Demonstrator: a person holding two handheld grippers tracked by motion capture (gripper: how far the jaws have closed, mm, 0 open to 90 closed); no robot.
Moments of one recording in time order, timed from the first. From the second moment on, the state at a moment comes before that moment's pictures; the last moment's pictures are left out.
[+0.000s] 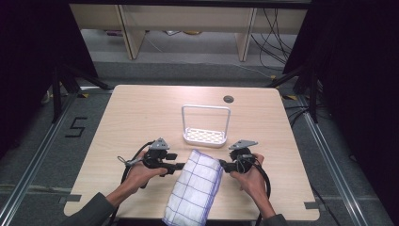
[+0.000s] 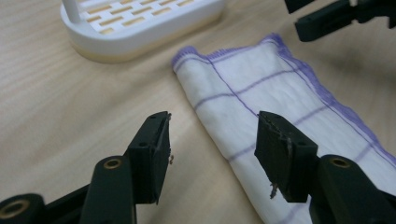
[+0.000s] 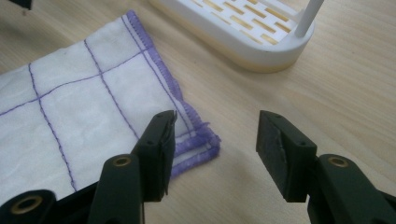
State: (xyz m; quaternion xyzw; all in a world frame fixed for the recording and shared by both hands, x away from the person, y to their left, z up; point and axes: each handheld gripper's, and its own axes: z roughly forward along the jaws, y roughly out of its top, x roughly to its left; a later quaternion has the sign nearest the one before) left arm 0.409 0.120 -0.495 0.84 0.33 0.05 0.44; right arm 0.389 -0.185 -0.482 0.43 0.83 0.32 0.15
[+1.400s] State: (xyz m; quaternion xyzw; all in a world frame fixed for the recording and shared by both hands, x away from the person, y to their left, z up) left arm 0.454 0.076 -0.507 0.85 0.33 0.02 0.40; right arm 0.388 -0.182 -0.489 0.43 0.83 0.32 0.14
